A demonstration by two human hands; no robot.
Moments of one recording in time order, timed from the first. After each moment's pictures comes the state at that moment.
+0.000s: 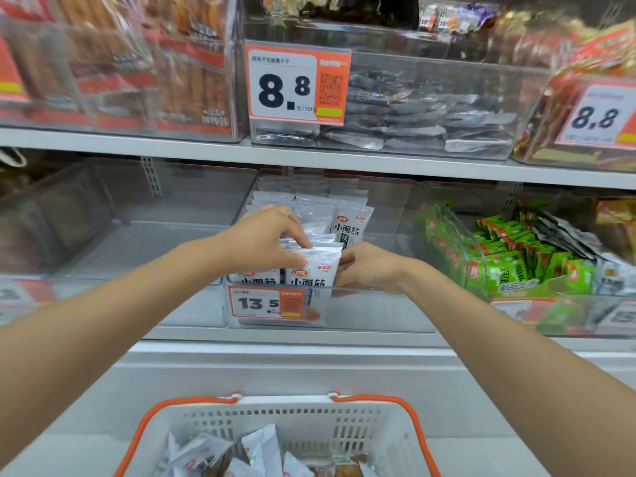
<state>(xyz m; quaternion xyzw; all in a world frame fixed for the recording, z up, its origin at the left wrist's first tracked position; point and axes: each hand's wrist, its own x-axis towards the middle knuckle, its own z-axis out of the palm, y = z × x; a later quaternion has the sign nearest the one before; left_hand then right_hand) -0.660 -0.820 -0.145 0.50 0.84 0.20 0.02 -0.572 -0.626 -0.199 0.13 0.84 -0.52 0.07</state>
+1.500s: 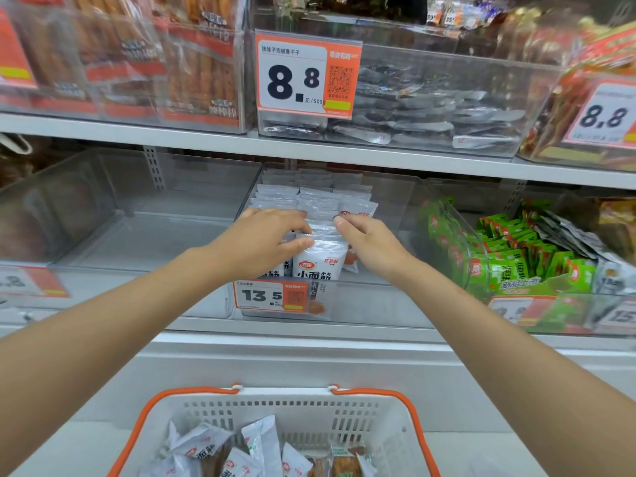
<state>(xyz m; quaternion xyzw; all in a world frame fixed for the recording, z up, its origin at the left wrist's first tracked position) -0.662 -0.825 -0.162 0.50 0.85 0.15 -0.04 -0.558 -0.652 -0.171 0.16 0.86 -0.46 -0.15</state>
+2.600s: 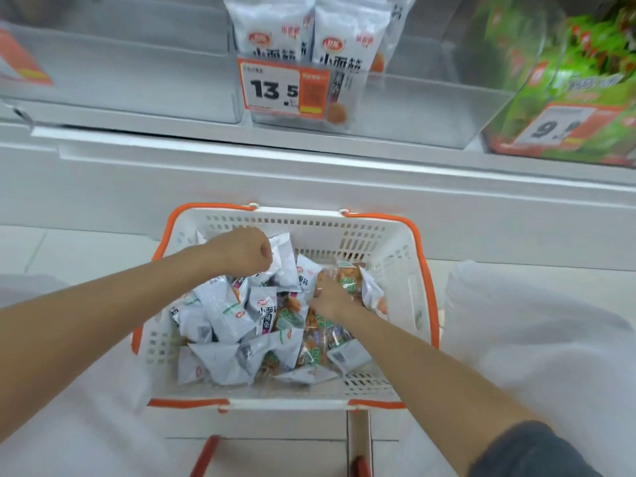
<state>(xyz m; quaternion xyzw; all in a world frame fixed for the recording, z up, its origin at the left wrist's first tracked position) -0.549 -0.931 -0.357 0.33 0.87 0.07 0.36 -0.418 -0.778 -0.506 0.28 0.82 -0.40 0.30</state>
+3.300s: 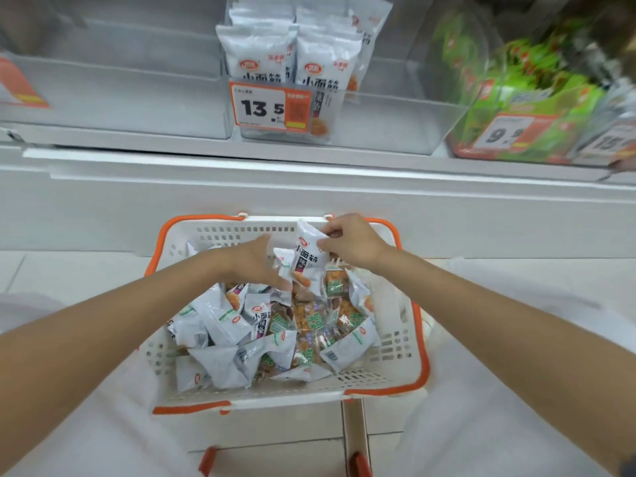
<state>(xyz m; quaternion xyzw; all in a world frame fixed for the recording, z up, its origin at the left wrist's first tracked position) -0.532 -0.922 -0.340 0.28 0.81 0.17 0.49 -0.428 -0.744 -0.325 0.23 0.87 -0.43 0.08</state>
